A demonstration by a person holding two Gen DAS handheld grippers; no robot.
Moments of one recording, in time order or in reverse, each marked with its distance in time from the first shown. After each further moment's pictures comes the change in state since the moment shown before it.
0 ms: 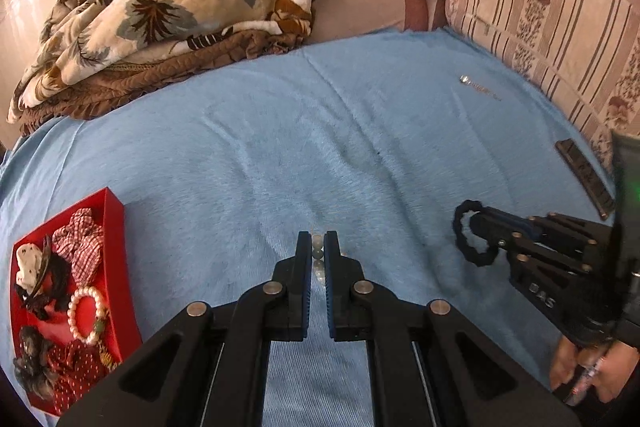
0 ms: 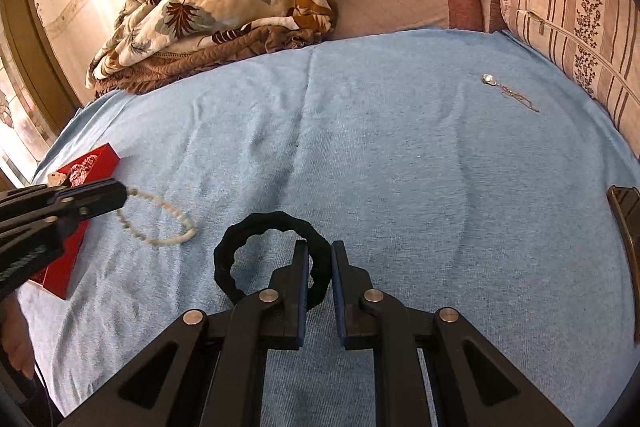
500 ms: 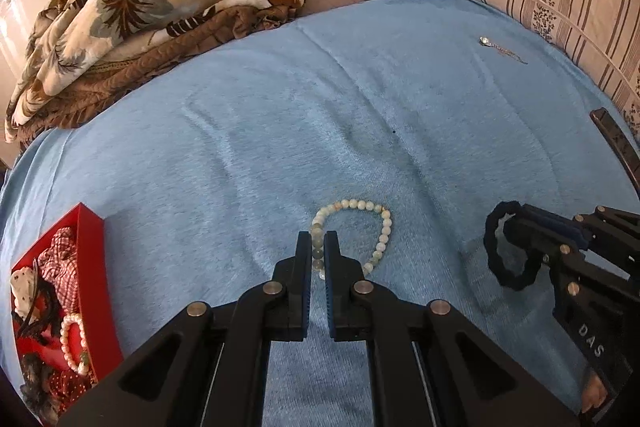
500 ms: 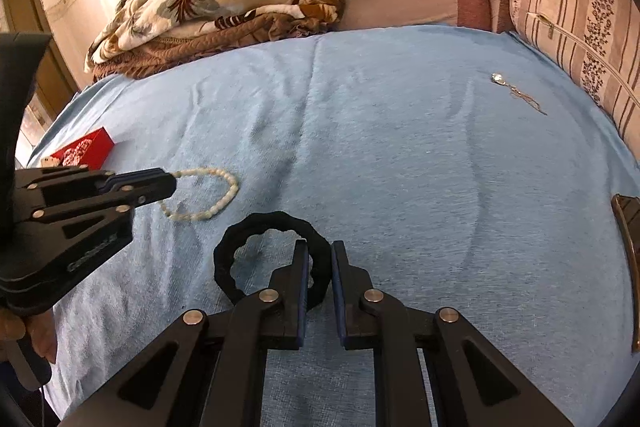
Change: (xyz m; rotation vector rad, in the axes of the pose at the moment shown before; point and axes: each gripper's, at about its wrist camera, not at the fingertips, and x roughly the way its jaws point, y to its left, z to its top) left arm 0.061 -0.013 0.009 0.078 0.085 0.074; right arm 0.011 0.004 0.000 -0.033 0.029 -0.015
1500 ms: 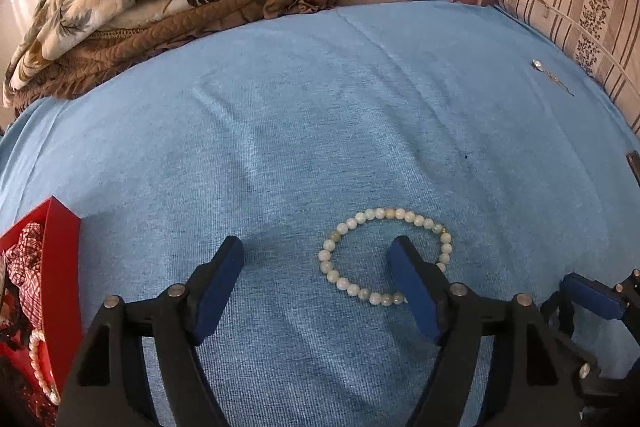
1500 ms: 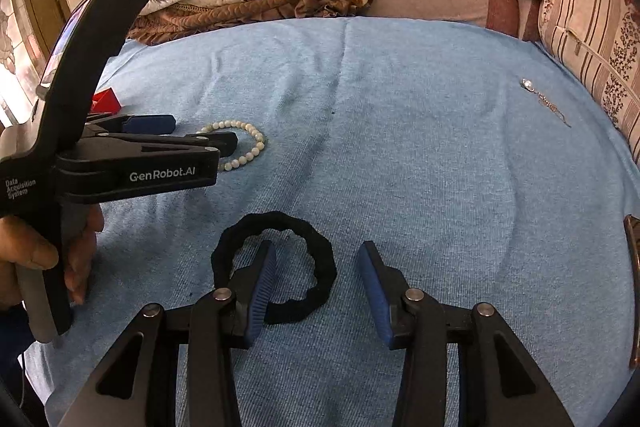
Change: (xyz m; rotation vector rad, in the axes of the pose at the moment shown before) left arm 0.054 0.035 0.016 -0.108 0.000 0.013; right arm 0.019 0.024 -0.006 -0.119 0.053 -0.021
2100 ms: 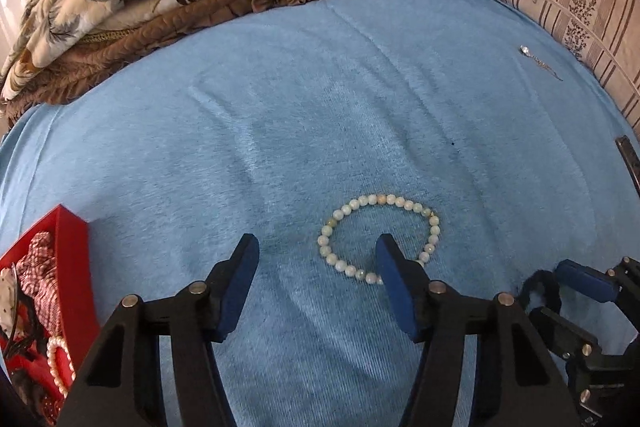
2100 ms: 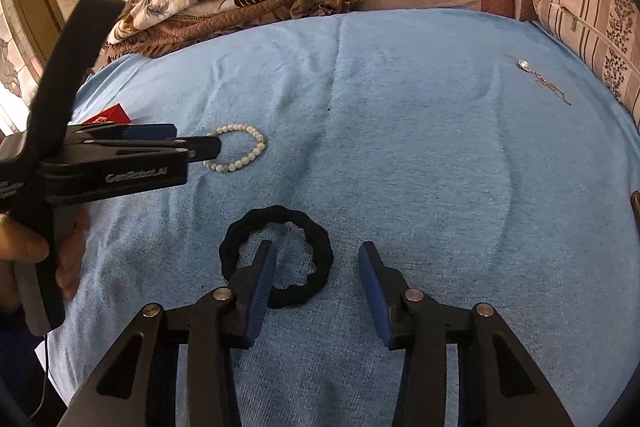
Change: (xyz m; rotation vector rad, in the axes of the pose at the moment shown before) left arm -0.008 0.000 0.003 0.039 0.065 -0.032; right arm -0.007 -0.010 -0.002 0.075 0.018 0.073
